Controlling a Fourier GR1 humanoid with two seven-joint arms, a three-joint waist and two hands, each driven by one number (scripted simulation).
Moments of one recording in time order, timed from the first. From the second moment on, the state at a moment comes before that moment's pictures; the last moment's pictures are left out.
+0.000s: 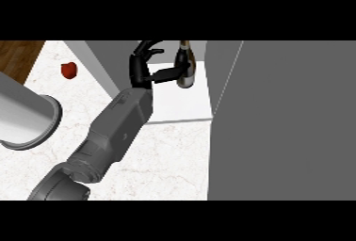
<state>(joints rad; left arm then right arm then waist) -1.13 0.00 0.02 -0.16 0.51 0.48 -0.75 -0.08 -0.11 0.00 -2.38 -0.29 0.20 0.55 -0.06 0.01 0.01</state>
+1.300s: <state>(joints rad) -1.10 0.00 0.03 -0.13 0.46 0.48 -0.86 -0.08 -0.10 0.05 -2.38 -0.28 0.18 0.53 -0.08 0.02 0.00</state>
